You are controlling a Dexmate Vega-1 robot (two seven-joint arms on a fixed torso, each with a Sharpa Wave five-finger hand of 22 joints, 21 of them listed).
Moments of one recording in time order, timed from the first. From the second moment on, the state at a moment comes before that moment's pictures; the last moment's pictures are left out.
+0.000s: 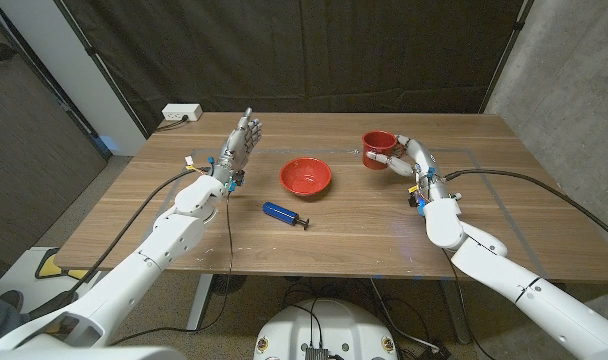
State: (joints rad) left arm 0.93 0.60 0.34 -1.57 -0.67 -0.19 0.04; left_hand 0.37 -0.01 0.05 0.12 0.30 0.04 0.07 0.21 0.18 0.11 0.01 0.22 0.19 0.04 0.01 0.20 0.18 -0.02 -0.03 0.21 0.18; right arm -1.07 -0.71 -0.46 -1.82 -0.22 -0.05 -0.56; right_hand 0.71 -0.12 0.19 -0.17 0.26 0.62 -0.01 0.33 0.20 0.78 -0.06 0.36 0.18 0.86 -0.11 0.24 0.19 0.70 -0.07 0.32 0.20
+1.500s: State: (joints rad) left arm 1.09 0.69 0.25 -1.66 -0.65 -0.26 0.06; left_hand 0.38 0.00 0.05 0.11 0.30 0.04 0.07 0.21 0.18 0.11 0.01 0.22 0.19 0.04 0.01 0.20 0.18 -0.03 -0.03 0.21 0.18; right arm -0.93 -0.74 -0.61 -1.95 -0.46 -0.30 -0.31; right_hand 0.71 -0.12 0.19 -0.17 0.22 0.64 -0.01 0.31 0.20 0.81 -0.06 0.34 0.18 0.88 -0.12 0.21 0.18 0.73 -0.07 0.33 0.20
